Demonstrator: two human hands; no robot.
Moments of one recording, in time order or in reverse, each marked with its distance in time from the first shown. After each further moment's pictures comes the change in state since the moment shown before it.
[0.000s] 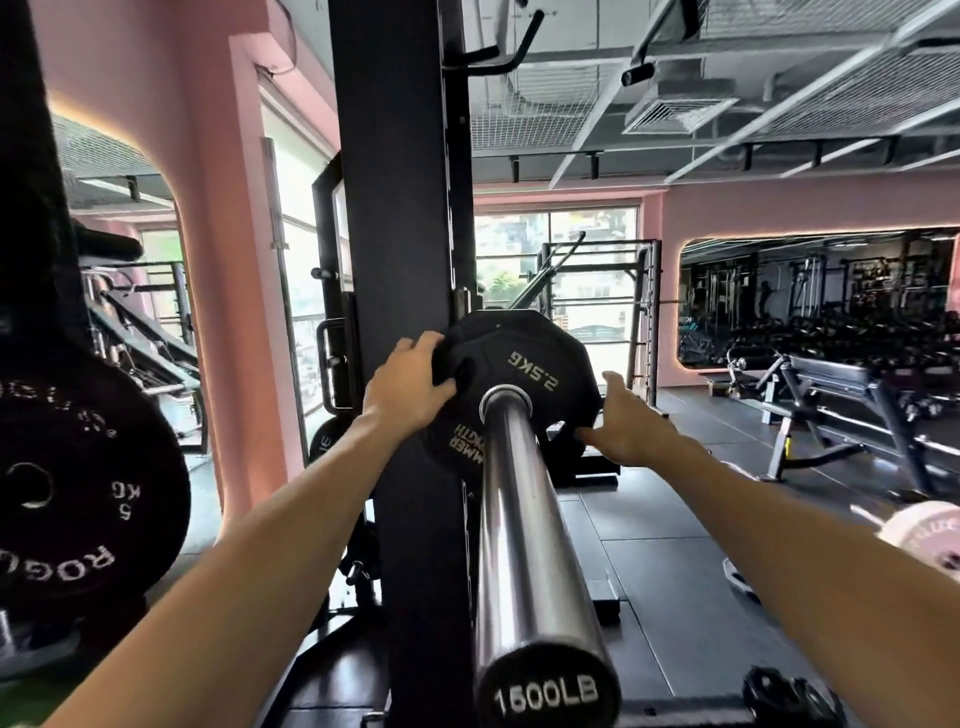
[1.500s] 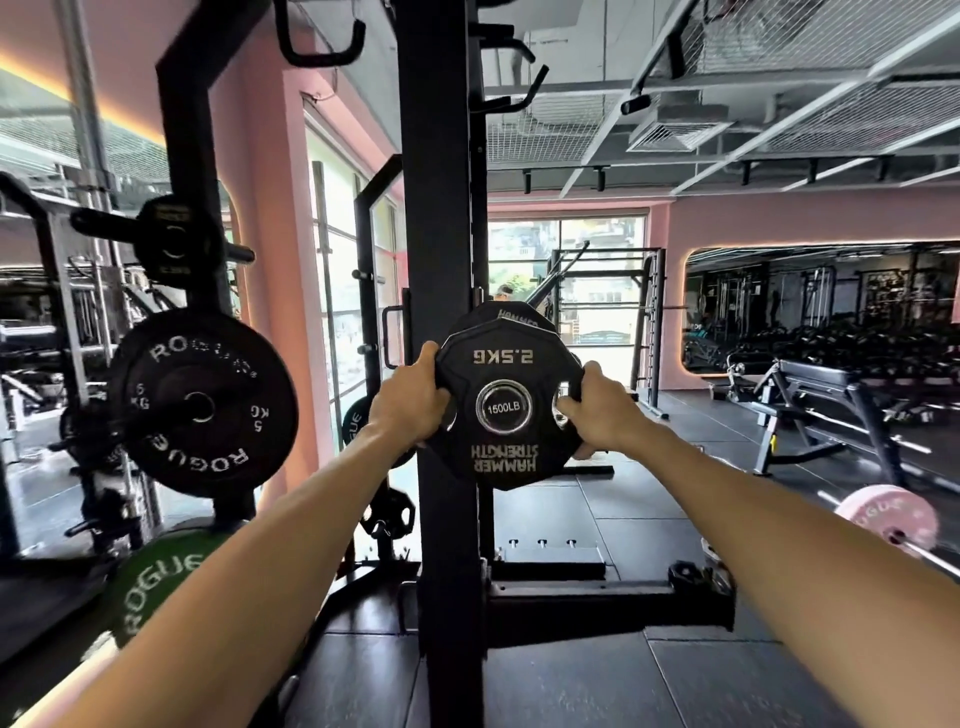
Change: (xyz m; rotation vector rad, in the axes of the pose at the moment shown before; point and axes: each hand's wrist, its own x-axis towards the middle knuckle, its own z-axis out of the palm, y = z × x) left_hand -0.269 0.100 -0.158 -0.008 0.033 -0.017; right_hand -0.311 -0.078 -0.094 0.167 0.016 -0.091
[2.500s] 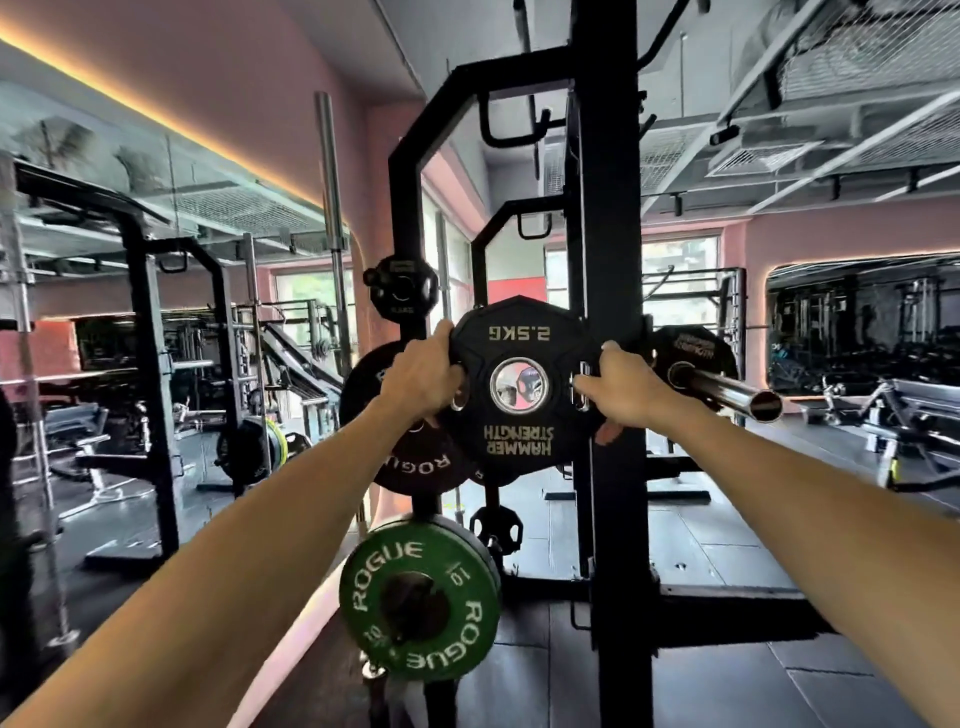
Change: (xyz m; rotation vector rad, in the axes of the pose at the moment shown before) left_hand -0.108 -0.223 -0.306 0.129 0.061 0.025; right_hand -0.122 -0.334 0.119 0.067 -0.016 -0.140
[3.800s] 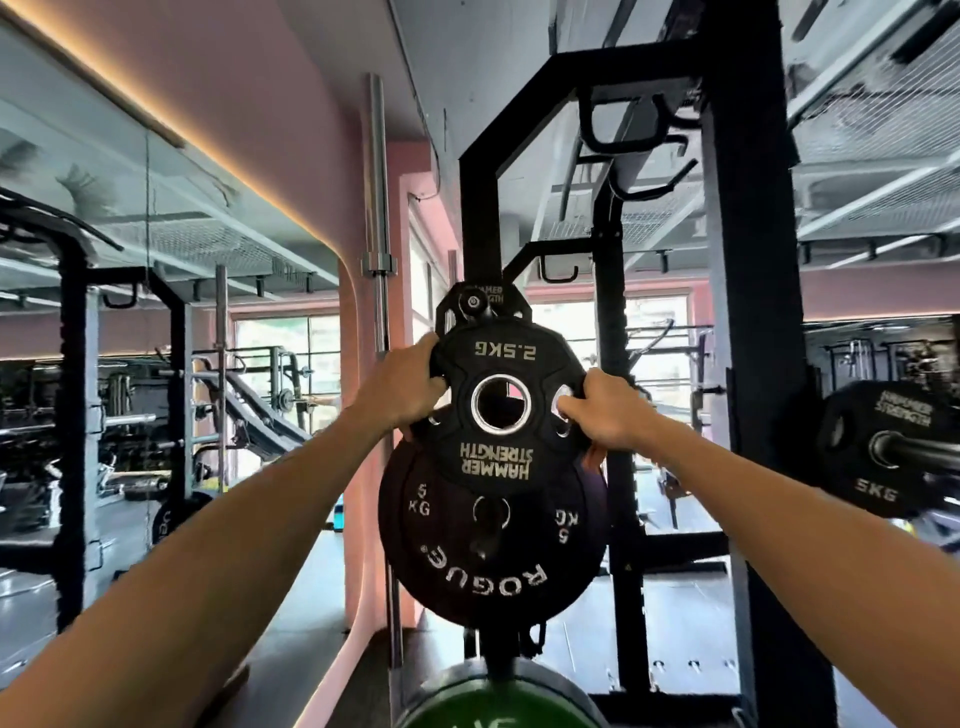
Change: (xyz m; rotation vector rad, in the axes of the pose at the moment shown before) left_hand 0.236 -0.358 0.035 -0.040 0.087 0.158; right_hand 0.305 -0.140 0.249 -0.048 0.087 -0.015
